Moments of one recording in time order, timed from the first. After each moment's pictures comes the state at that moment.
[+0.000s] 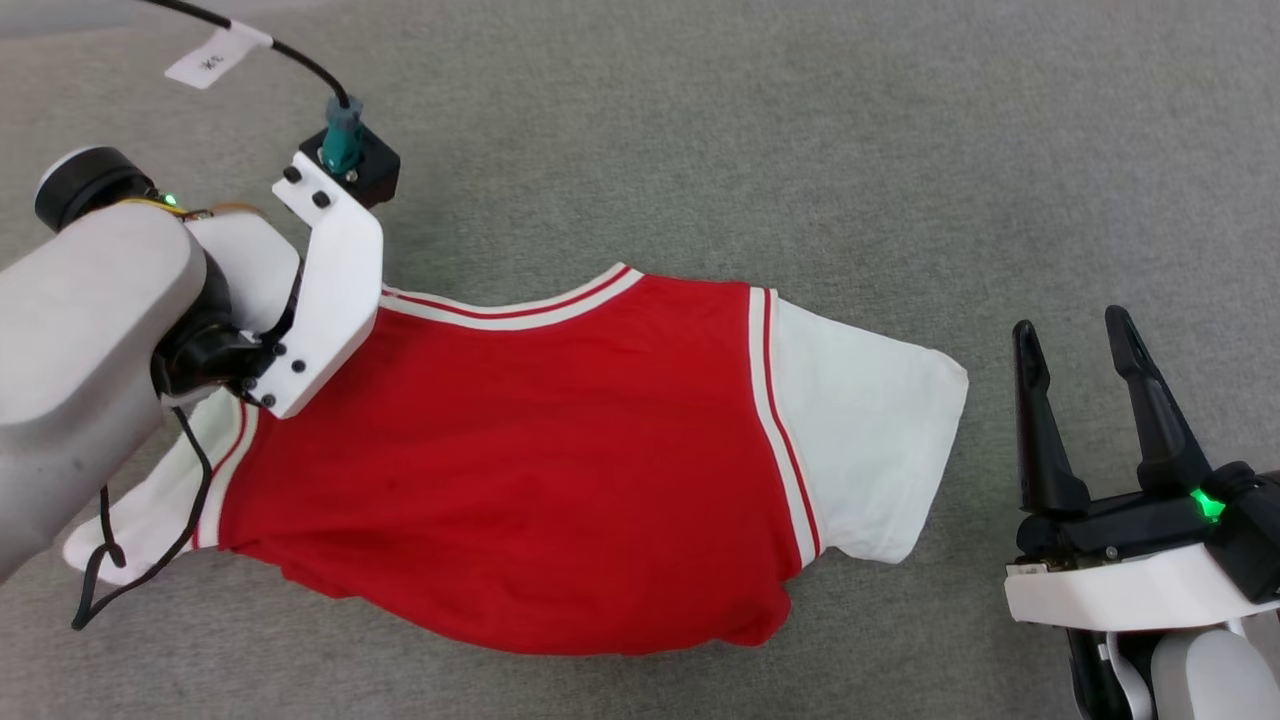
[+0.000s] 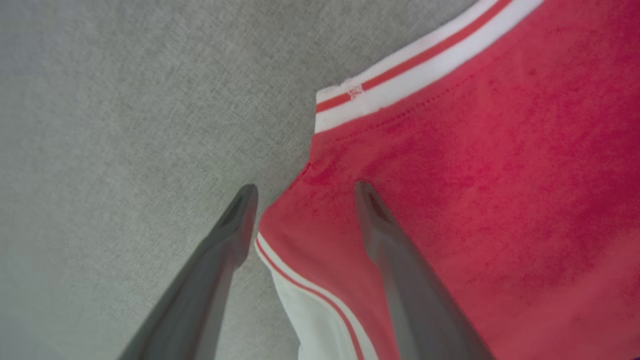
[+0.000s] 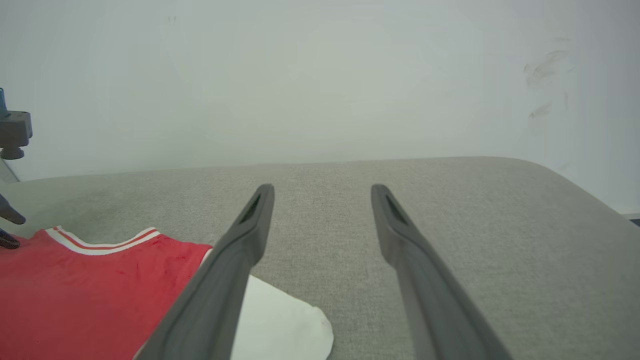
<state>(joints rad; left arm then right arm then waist) -1.23 0.79 -1.22 0.29 -0.96 -0.11 0.99 -0.10 -0.06 0.02 -0.10 0.15 0.13 -0.26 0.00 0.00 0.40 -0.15</state>
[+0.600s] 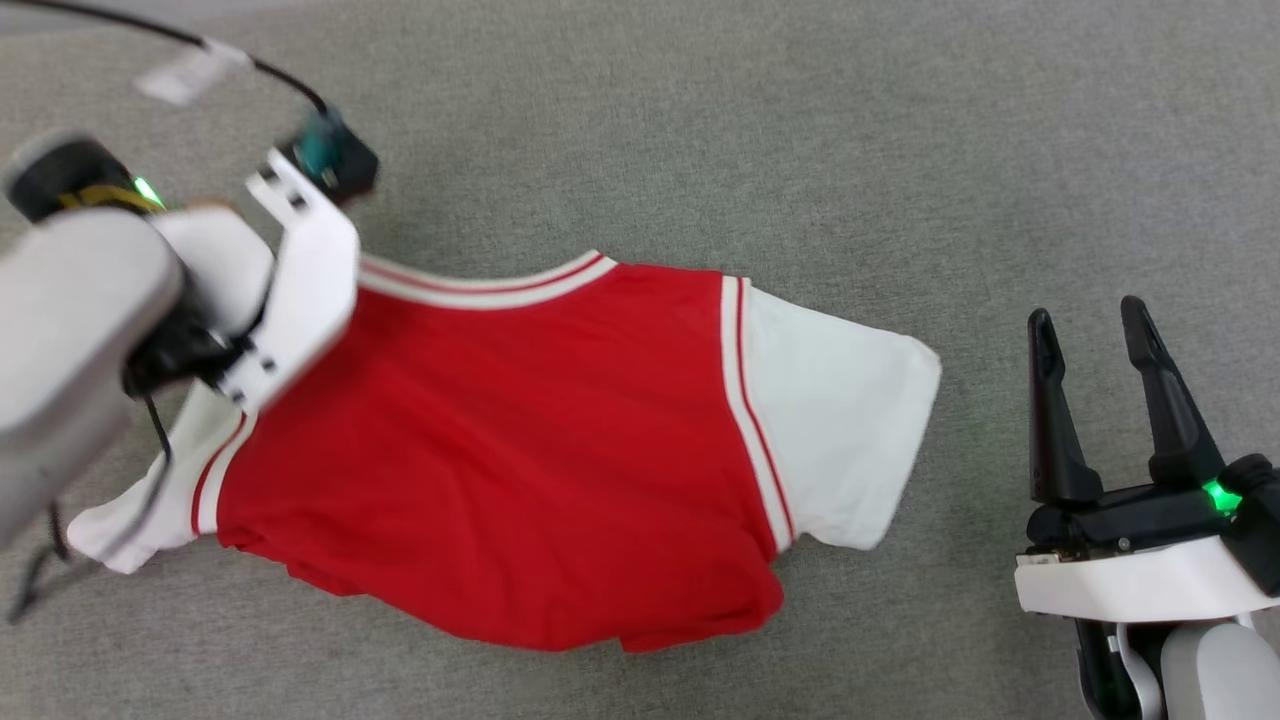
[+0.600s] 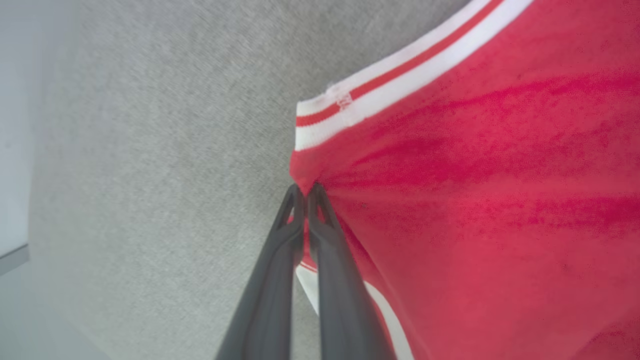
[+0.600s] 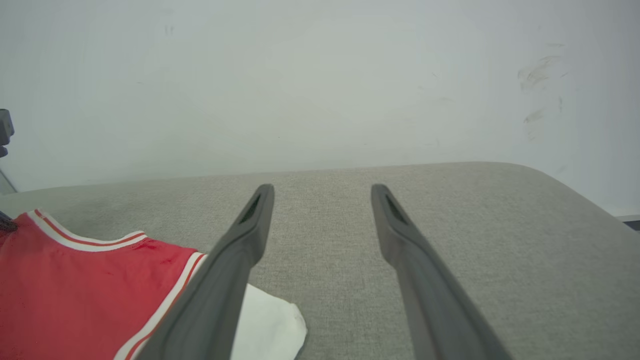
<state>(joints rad) -1.24 0.82 -1.26 0.28 -0.91 -0.13 0.91 -0.12 -0.05 0.00 -0.10 0.16 0.13 -0.26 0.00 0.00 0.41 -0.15</state>
